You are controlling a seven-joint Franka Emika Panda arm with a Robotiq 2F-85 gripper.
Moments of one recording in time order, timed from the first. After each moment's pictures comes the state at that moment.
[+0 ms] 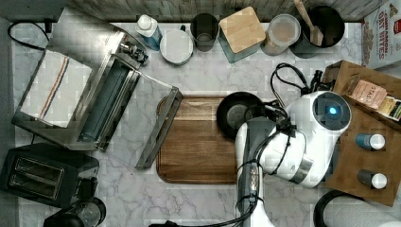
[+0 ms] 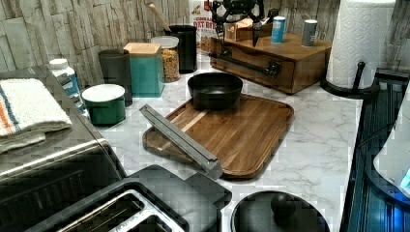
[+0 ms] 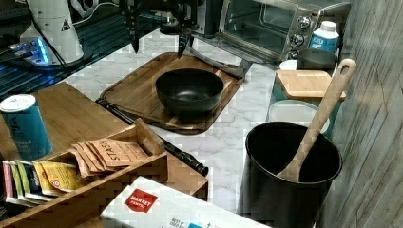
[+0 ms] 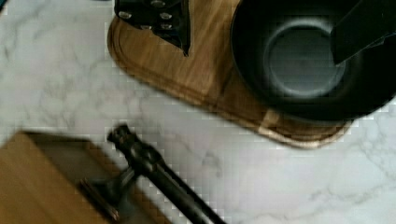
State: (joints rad) arm -0.21 0.05 -0.13 -2.15 0.02 0.52 0.00
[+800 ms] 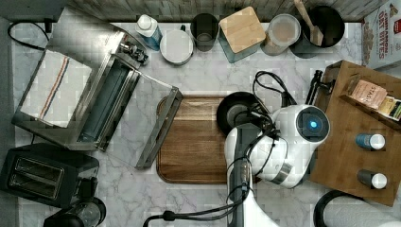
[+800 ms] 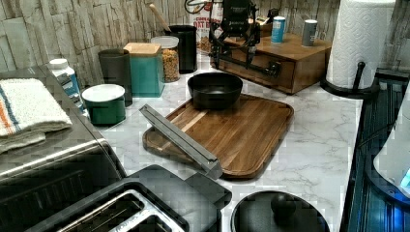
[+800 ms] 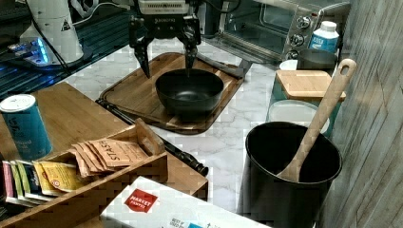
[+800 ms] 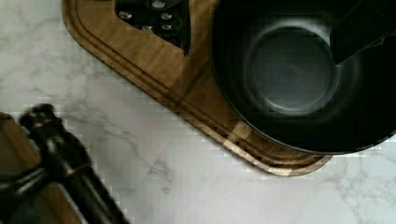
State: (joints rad) arm -0.22 0.11 -0.08 -2.28 0.12 0.76 -0.20
